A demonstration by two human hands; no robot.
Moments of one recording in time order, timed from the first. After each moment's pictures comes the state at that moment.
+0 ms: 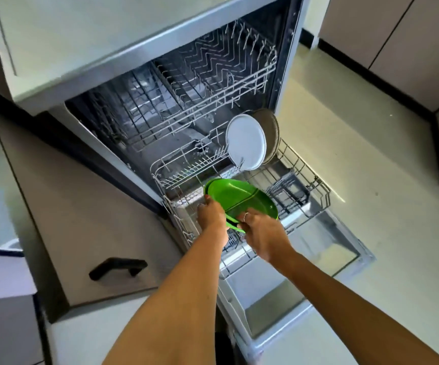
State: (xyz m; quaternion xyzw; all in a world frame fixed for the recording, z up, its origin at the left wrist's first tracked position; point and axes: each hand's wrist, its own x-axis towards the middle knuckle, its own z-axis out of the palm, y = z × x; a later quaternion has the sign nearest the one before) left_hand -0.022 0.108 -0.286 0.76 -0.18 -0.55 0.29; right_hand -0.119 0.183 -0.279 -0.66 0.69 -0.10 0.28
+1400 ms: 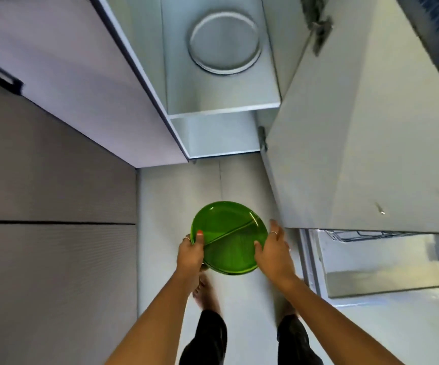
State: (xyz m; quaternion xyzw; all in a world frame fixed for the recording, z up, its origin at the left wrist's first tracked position) left_hand 0.433 0.315 -0.318 0.77 0.02 -0.56 0.30; right_hand 0.265 0.290 -0.338 -0.56 0.72 0.05 0.40
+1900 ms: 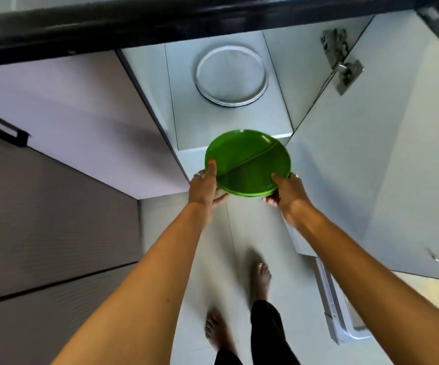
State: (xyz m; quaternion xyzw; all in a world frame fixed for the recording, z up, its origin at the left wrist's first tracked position) left_hand 0.498 0.114 -0.280 0.68 -0.08 -0.62 0.39; right_hand 0.335 0.097 -0.297 -0.23 0.68 -0.33 0.61
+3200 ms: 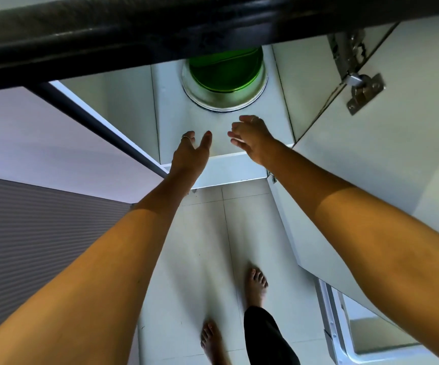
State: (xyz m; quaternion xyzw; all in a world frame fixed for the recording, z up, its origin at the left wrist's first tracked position) left_hand 0.496 -0.007 -0.294 0.79 -0.39 -0.42 0.21; right_hand 0.381 -0.079 -0.311 -0.24 0.60 -0.28 0.71
